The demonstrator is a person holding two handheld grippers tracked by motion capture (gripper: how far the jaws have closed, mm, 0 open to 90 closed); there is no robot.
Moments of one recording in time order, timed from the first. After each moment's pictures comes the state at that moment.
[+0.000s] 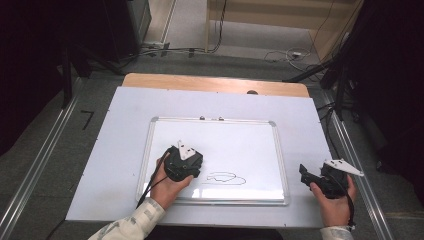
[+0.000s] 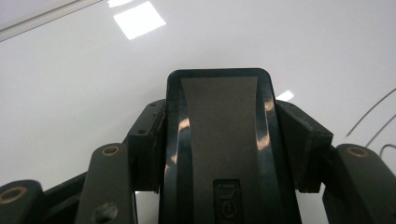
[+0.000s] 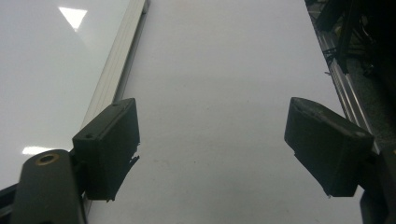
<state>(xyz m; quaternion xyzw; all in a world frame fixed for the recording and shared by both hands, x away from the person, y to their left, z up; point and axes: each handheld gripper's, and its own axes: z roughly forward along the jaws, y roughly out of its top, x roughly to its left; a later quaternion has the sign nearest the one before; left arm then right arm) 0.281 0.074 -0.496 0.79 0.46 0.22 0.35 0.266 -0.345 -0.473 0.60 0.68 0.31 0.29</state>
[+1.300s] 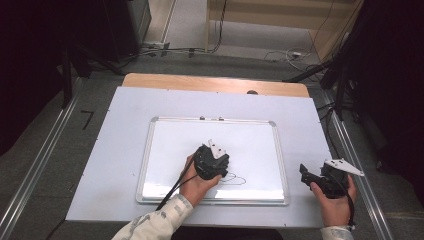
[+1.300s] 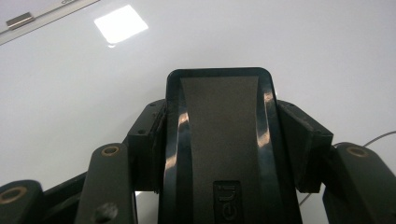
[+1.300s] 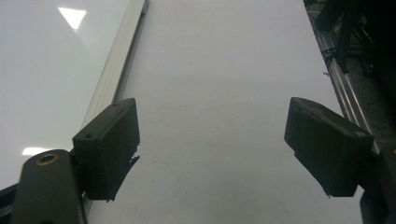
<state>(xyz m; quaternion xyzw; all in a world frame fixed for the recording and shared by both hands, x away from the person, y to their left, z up) 0.295 0.002 -0.495 0.81 0.43 0.20 0.35 0.266 -0.345 -0.472 0.60 0.68 0.31 0.29</state>
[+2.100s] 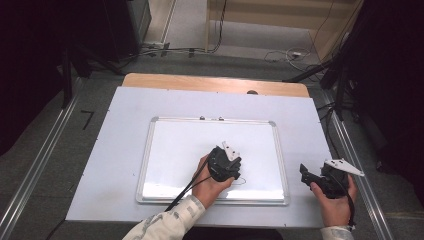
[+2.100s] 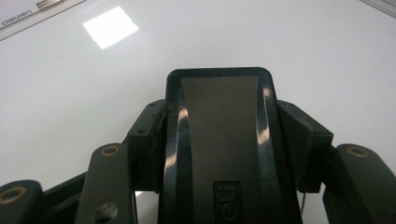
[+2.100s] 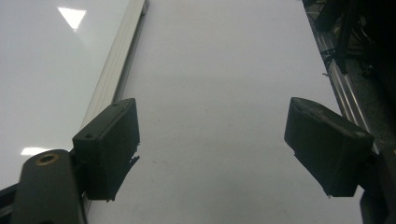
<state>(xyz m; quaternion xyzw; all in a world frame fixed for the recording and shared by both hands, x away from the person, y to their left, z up) 0.294 -0.033 -0.495 0.82 0.42 0.20 0.35 0.266 -0.345 -0.472 0.60 0.68 0.31 0.29</state>
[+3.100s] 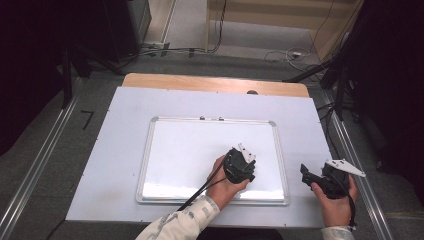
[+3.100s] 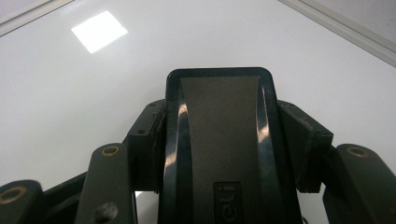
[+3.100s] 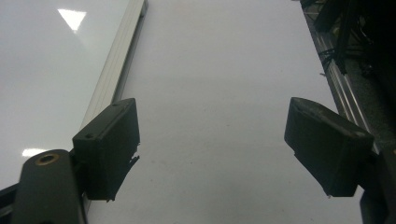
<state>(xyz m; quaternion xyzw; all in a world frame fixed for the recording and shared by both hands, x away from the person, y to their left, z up) 0.295 -0.074 -0.495 0.83 0.40 0.19 0.35 0.265 -0.346 -0.471 0.60 0.68 0.31 0.29</state>
